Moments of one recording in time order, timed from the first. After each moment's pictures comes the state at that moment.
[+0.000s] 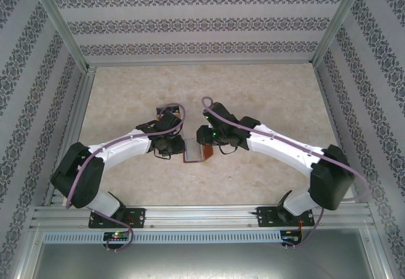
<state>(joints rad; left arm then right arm) -0.59 1.50 0.89 -0.53 0.11 -0.77 0.82 1.52 1.13 -0.56 -0.08 0.73</state>
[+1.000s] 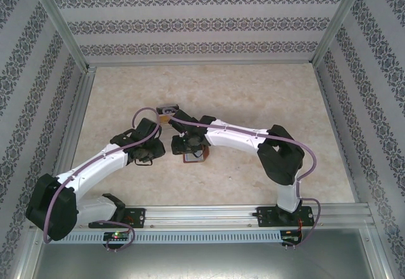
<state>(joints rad) -0.49 1.20 0.72 -0.63 0.01 -0.84 0.94 1.92 1.43 -0.69 -0.10 0.74</state>
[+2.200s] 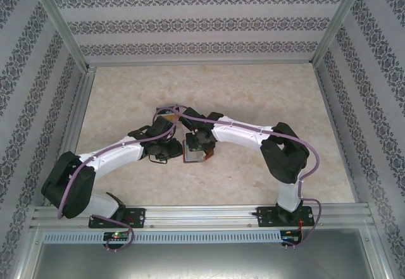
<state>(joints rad) -0.58 1.42 0.78 -0.46 0.20 -0.84 0.87 1.90 1.37 -0.75 -0.02 0.73</state>
